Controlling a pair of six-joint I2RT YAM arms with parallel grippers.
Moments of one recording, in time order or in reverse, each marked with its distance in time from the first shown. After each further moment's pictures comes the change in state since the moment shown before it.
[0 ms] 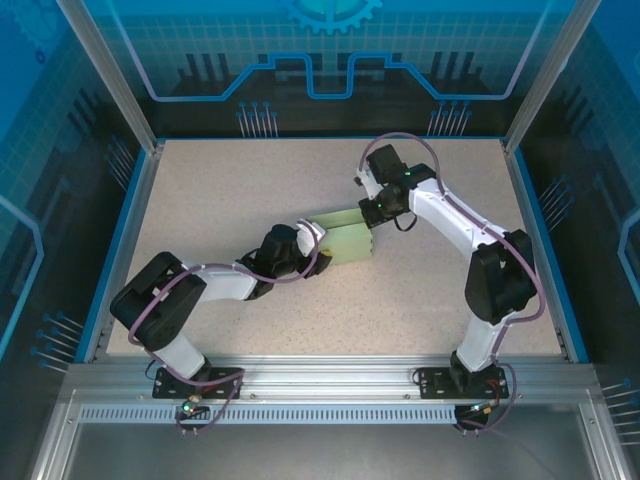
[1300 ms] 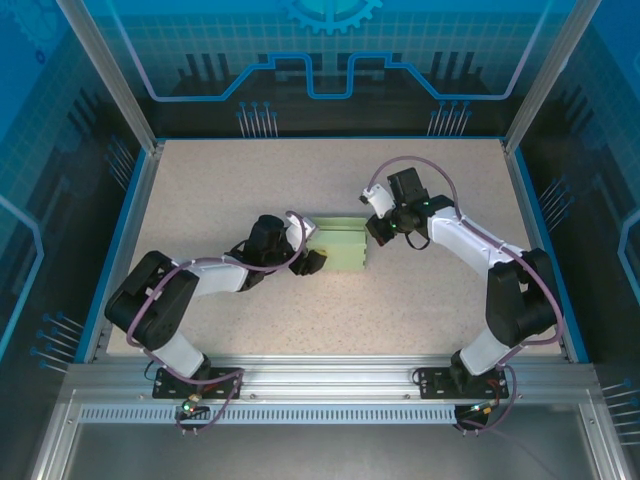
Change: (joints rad) left arm 0.118 -0.012 0.019 -0.076 0.249 -0.029; right arm -0.066 -0.184 -0.377 0.370 -0.187 -0.258
